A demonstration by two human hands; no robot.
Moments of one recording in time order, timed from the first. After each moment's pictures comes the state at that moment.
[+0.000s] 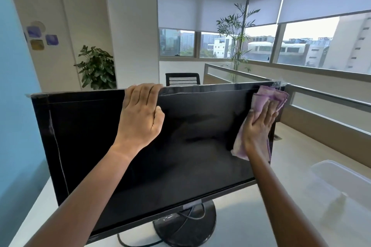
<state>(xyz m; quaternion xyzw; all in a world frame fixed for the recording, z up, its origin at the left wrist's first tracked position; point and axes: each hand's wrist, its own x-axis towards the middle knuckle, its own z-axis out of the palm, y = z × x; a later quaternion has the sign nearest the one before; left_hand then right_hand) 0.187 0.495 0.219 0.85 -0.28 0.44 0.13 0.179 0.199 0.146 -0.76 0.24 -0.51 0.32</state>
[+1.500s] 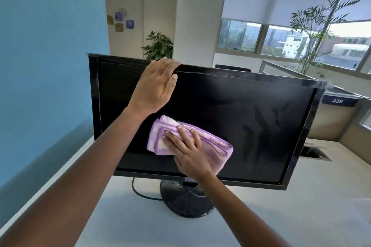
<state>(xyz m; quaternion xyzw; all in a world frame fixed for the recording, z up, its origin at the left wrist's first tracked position) 0.158 0.496 0.219 0.87 -0.22 0.42 0.15 0.160 0.337 0.053 -0.85 -0.31 -0.40 -0.13</state>
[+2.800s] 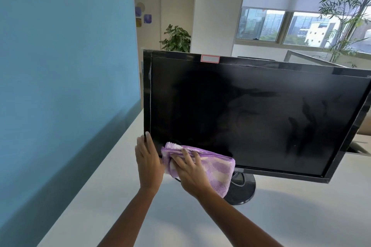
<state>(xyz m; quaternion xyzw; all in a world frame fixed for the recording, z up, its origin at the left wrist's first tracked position) 0.099 0.581 0.011 0.92 0.12 0.31 0.21 0.105 0.449 0.002 -0.91 -0.32 -0.23 -0.13</state>
